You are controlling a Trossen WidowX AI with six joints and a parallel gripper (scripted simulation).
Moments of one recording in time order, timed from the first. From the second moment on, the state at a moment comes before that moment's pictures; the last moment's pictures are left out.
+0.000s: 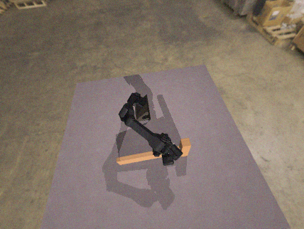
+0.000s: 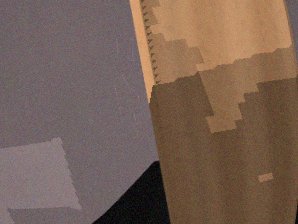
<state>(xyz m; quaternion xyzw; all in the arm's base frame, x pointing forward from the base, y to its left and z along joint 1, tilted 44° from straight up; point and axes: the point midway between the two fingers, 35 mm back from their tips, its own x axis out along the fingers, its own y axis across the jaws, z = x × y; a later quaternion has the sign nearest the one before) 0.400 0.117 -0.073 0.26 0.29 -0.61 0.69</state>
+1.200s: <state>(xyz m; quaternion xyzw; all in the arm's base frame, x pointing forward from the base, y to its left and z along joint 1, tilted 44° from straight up) 0.400 0.114 -0.076 0.26 0.29 -0.60 0.70</state>
